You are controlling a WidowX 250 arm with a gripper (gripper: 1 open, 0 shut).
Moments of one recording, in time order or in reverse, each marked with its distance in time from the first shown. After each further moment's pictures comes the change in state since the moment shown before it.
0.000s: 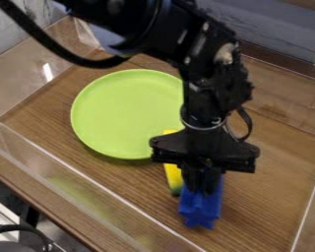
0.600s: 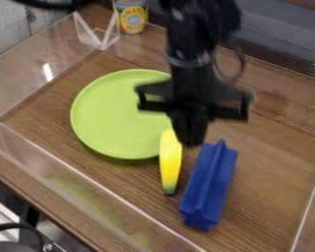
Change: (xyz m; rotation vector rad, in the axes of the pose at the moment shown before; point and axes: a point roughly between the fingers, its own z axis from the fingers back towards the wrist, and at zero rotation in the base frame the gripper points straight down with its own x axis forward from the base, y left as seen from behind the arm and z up) arm 0.021 0.018 0.062 -0.029 -0.036 -0.022
